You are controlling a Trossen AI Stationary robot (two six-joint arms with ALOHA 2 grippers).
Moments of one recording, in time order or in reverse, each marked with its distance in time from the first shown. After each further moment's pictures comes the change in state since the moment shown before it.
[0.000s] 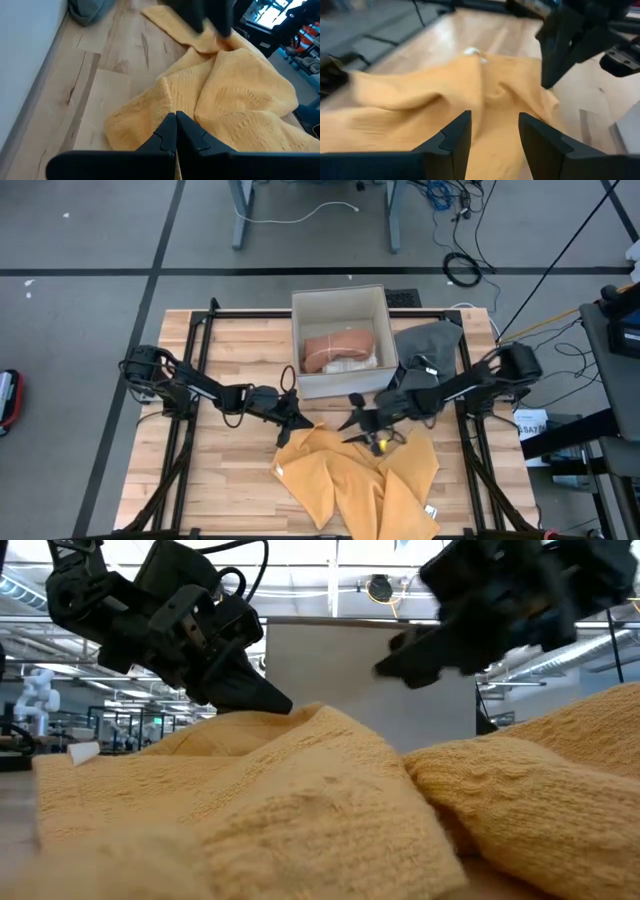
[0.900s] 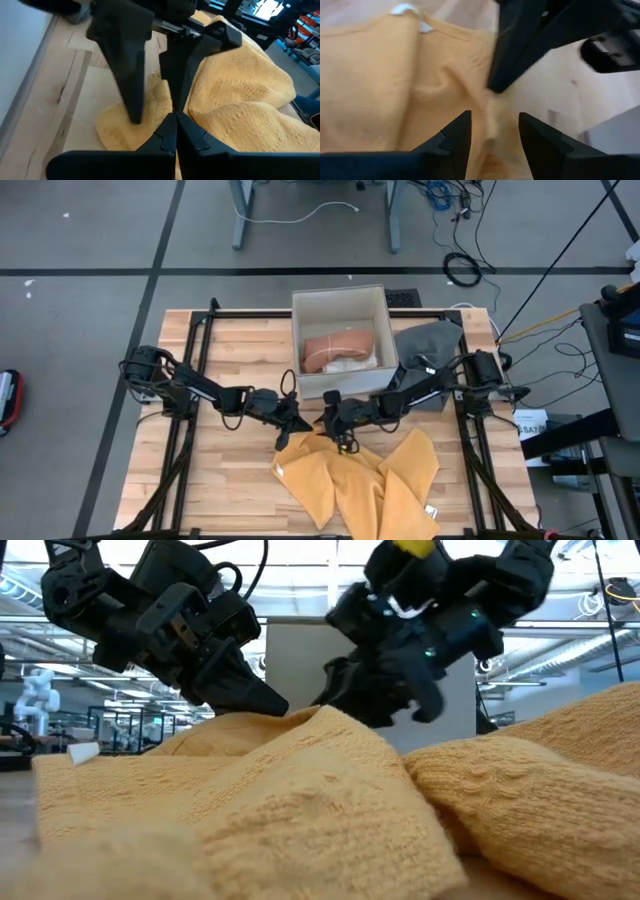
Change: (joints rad) left arm -0.026 0.000 0.001 -0.011 -0.009 0.029; right arm -0.027 0.315 0.349 -0.217 0.188 -0.159
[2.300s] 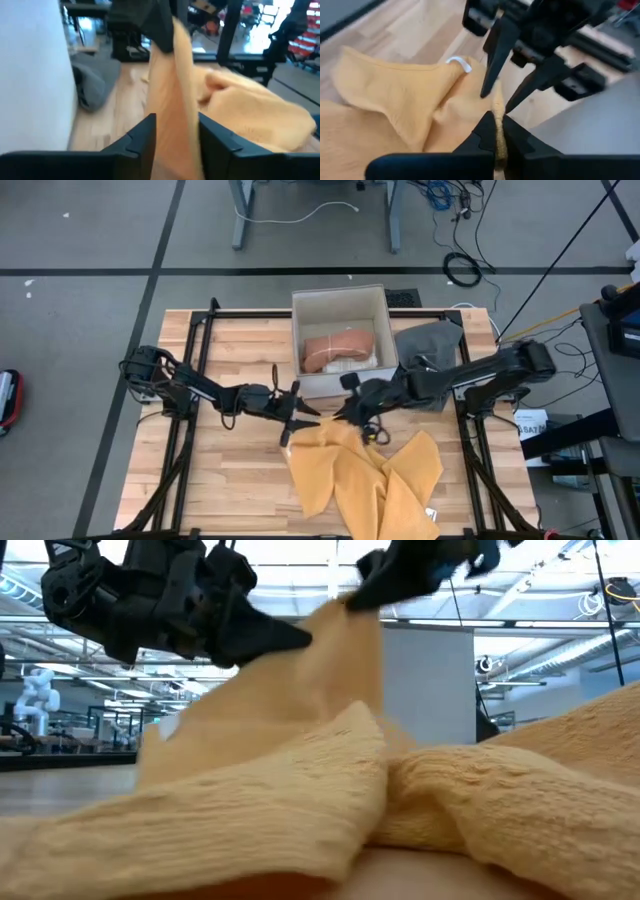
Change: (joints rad) left arm 0.004 -0.001 -0.001 0.271 -0.070 0.239; right arm 0.015 -0.409 0.125 -0.585 0.000 -0.108
